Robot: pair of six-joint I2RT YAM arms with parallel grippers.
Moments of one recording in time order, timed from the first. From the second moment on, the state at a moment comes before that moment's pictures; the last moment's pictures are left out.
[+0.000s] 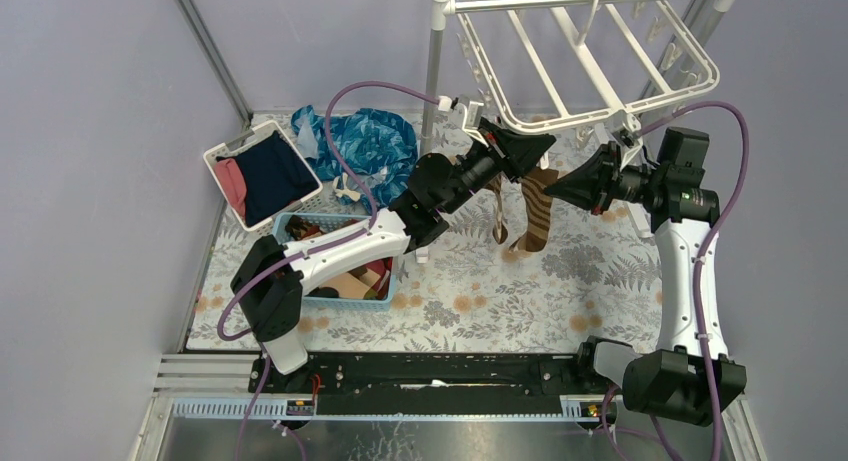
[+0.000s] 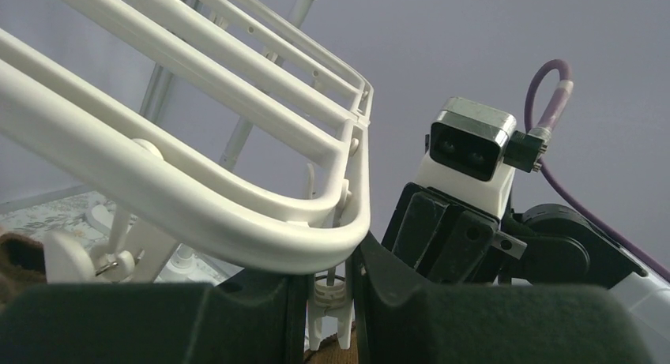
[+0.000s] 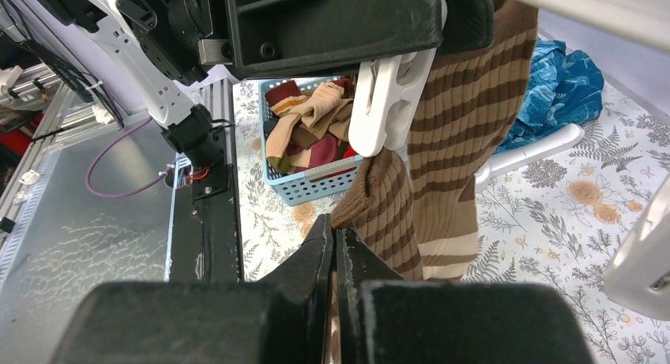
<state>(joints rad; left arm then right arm) -0.93 1.73 1.41 0.74 -0.01 -0.58 -0.21 1.15 1.22 -0.69 -1.53 -0.41</state>
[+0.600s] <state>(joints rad) -0.91 1.73 1.41 0.78 0.05 -0.63 -0.21 1.15 1.26 -0.75 -1.54 -0.44</state>
